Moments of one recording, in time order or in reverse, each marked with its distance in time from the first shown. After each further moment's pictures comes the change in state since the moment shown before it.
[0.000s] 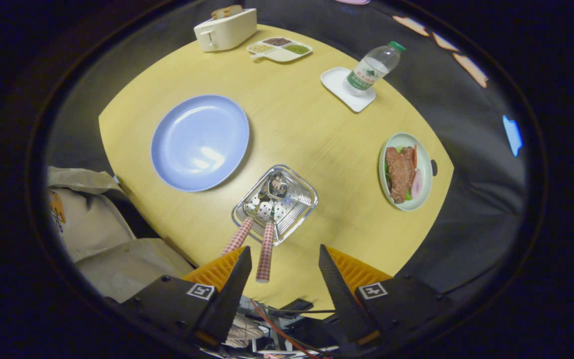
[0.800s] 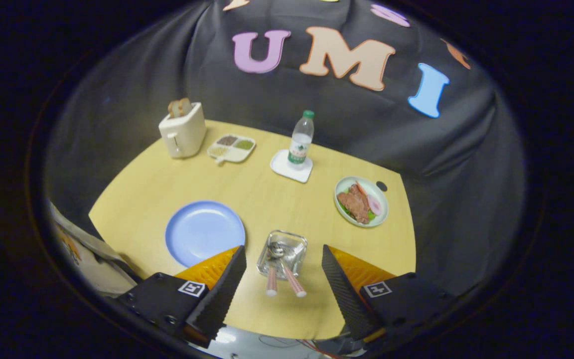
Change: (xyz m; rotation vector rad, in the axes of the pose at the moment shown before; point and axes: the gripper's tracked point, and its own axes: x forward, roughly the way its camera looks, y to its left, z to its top) arm -0.097 0.028 0.048 0.470 -0.672 -0.185
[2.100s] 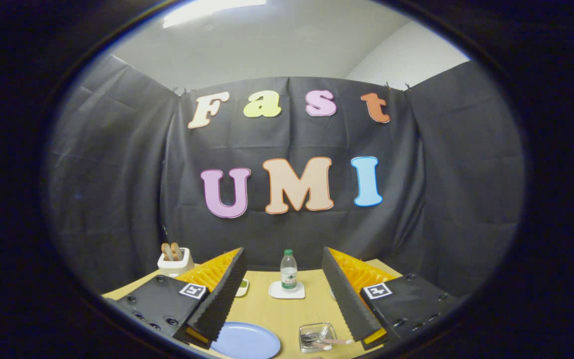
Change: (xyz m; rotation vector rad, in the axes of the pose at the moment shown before) arm -0.103 0.018 0.120 0.241 -0.768 -0.185
